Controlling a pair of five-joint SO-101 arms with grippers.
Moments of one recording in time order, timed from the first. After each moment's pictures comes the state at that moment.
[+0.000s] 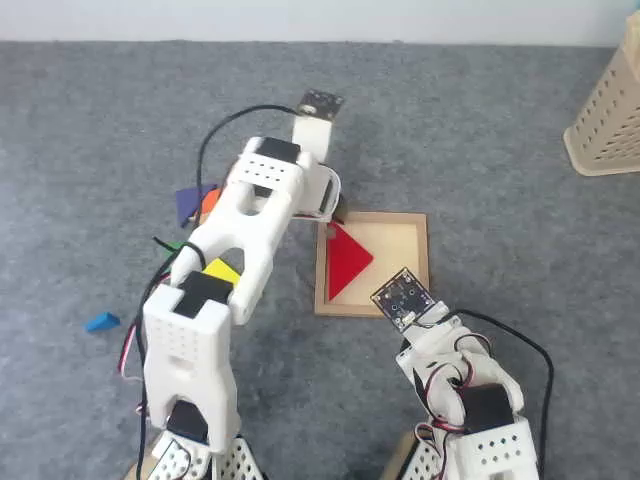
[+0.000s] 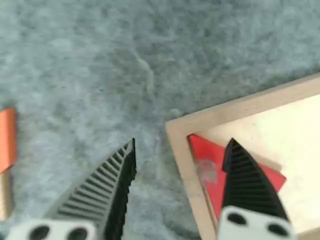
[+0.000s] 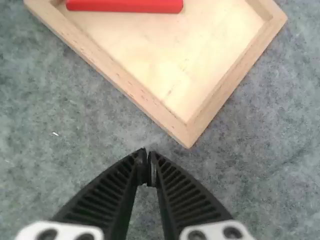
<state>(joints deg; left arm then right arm) 12.4 29.4 -6.4 68.6 4.8 -17.8 -103.1 95.4 72.7 27.1</state>
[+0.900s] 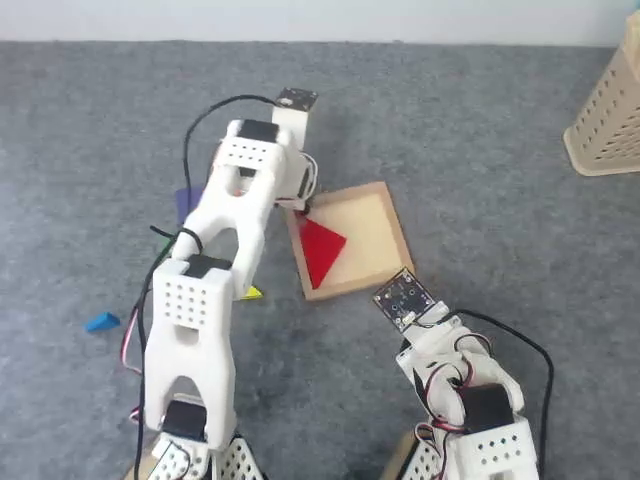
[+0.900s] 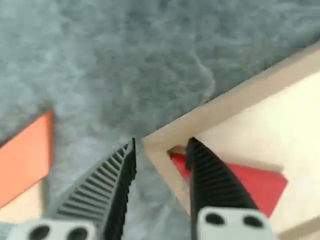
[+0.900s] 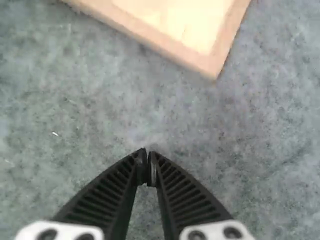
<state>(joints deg) 5.6 44.5 -27.4 80.6 2.0 -17.8 -103.1 95.4 72.7 27.1</state>
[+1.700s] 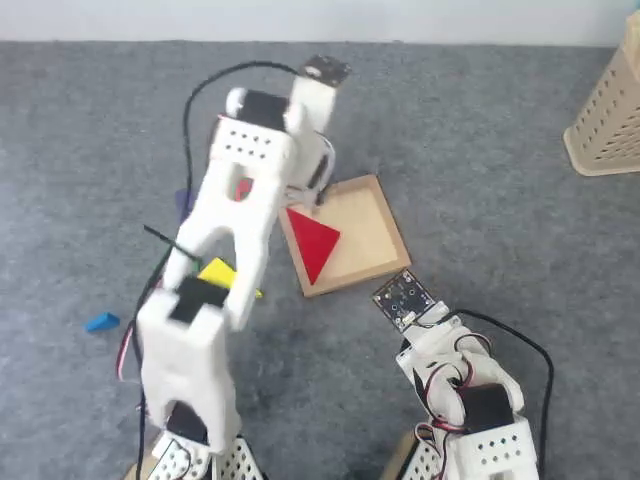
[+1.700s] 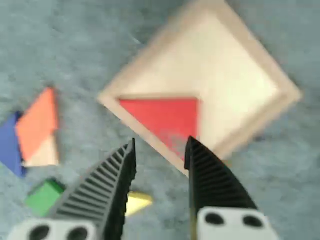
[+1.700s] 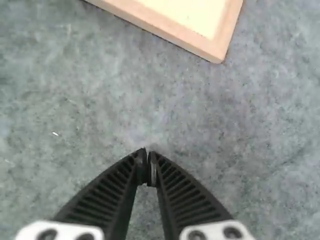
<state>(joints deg) 12.7 24.7 -27.8 97.4 -2.9 -17.8 -103.1 95.4 72.7 27.1</state>
